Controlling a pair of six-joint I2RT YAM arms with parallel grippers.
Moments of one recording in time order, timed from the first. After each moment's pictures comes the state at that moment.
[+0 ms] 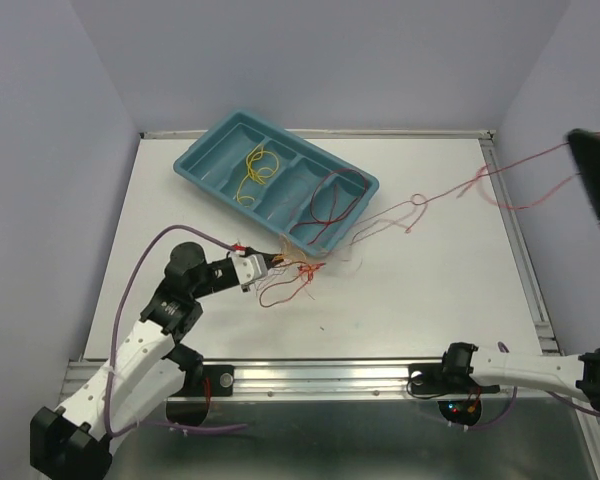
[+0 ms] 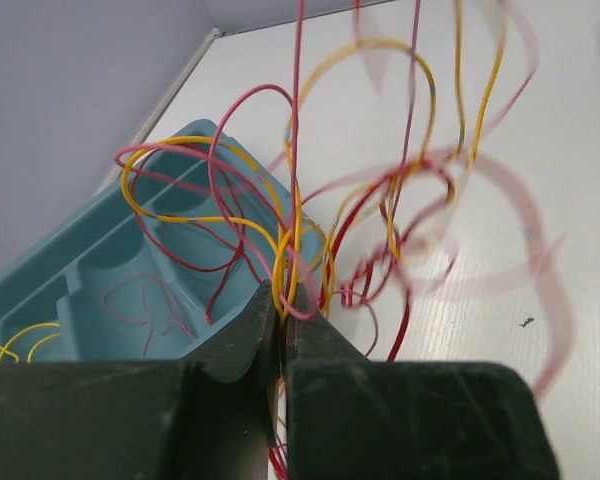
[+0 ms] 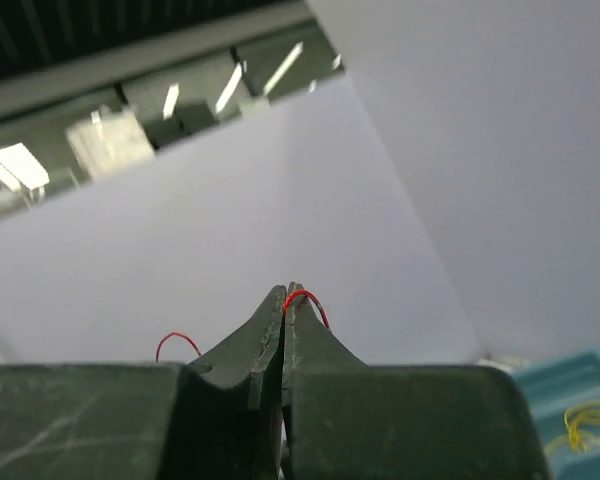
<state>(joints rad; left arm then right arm) -0.47 0.66 0.44 0.12 0.71 0.44 1.14 0.87 1.82 -0.33 0.29 0.34</state>
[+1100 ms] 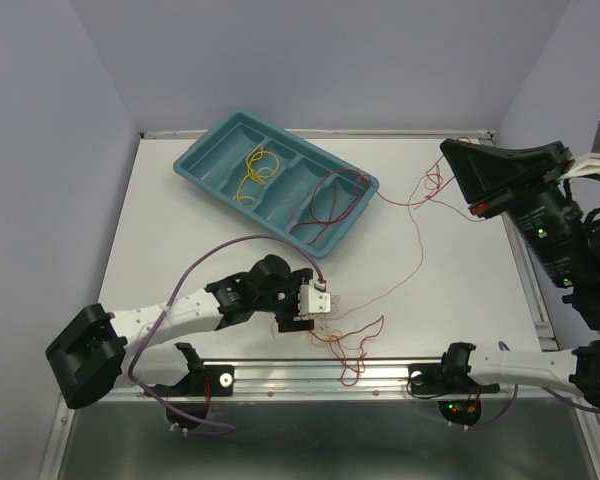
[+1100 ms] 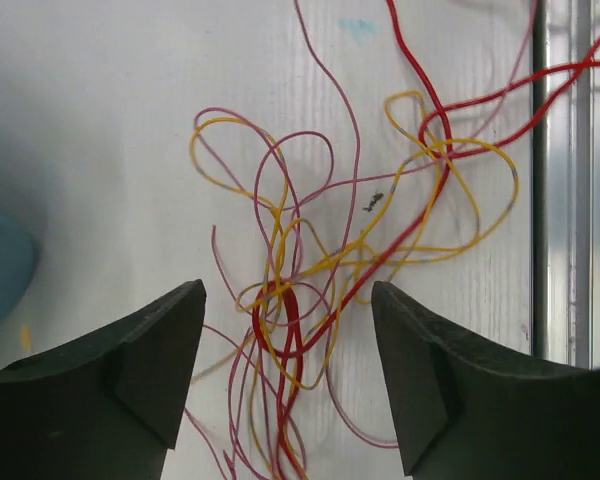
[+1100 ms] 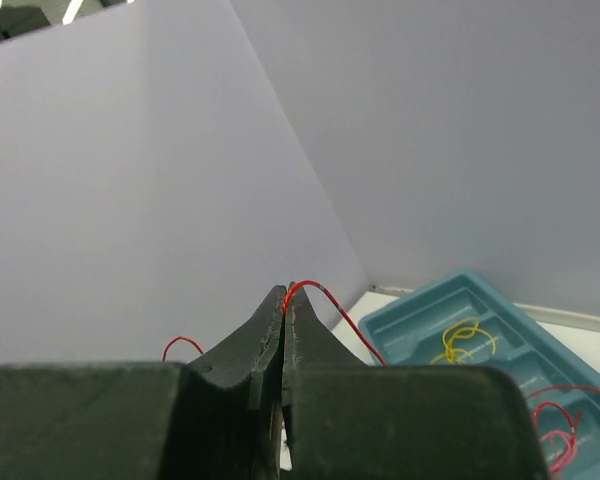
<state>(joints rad) -0.95 1.18 0.54 -0.11 0.34 0.59 1.14 0.92 1.73 -0.30 0.48 0.24</state>
